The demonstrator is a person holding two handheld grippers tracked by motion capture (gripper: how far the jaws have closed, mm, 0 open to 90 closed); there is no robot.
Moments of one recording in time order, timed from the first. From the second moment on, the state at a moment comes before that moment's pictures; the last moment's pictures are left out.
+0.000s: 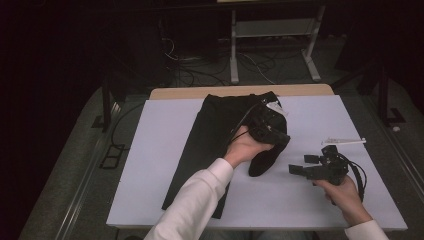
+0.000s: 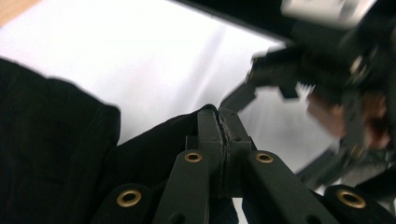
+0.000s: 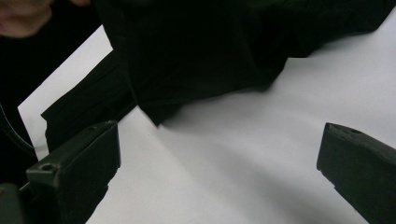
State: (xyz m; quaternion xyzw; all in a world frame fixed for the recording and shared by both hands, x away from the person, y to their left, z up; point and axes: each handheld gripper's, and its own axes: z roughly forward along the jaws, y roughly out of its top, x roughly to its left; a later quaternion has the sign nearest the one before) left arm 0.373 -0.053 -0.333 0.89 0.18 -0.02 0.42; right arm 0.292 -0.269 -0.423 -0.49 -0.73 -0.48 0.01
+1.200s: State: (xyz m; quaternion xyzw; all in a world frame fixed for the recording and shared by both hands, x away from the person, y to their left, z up) left arm 0.314 -0.007 -0.405 0.86 0.25 -0.15 0.43; right arm 0.290 -0.325 -0.417 -0.54 -0.74 -0.39 0.01
